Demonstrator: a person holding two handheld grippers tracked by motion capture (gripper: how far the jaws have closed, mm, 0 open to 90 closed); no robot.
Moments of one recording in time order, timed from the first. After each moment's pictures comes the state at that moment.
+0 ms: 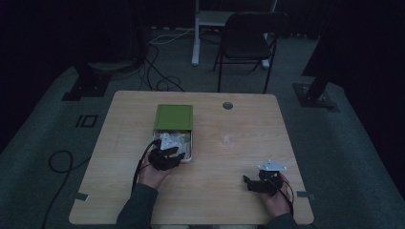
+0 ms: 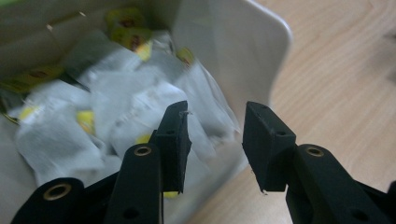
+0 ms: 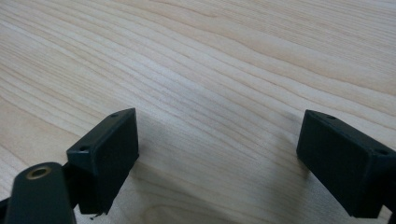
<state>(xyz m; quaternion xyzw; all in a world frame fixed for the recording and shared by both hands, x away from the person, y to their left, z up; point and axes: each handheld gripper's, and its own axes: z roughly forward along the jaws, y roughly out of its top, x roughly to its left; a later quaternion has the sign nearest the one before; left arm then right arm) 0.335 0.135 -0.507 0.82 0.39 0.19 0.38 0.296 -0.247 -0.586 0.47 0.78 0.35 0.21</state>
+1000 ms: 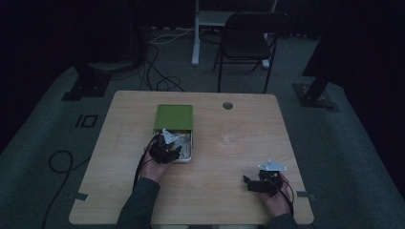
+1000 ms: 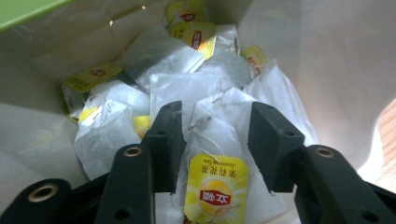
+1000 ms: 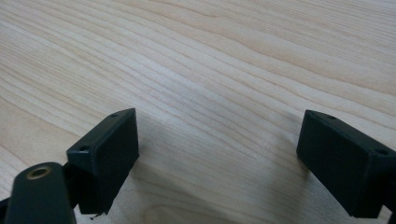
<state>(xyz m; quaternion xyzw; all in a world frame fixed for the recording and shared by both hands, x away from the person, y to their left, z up) 0.357 0.132 -0.517 0.81 0.43 0.25 0.31 0.296 -0.247 -0.586 0.47 0.78 0.35 0.21</state>
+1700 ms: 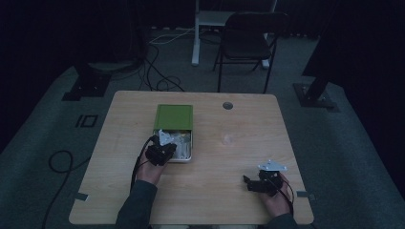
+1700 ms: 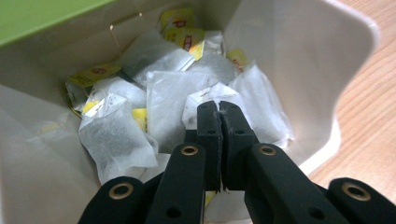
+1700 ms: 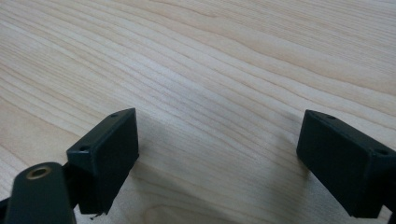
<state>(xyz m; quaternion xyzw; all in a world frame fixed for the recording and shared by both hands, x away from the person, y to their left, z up) 0.342 0.141 -0.505 0.81 0.41 0.23 0.35 0.296 -0.247 -0.586 0.47 0.78 0.35 0.21</state>
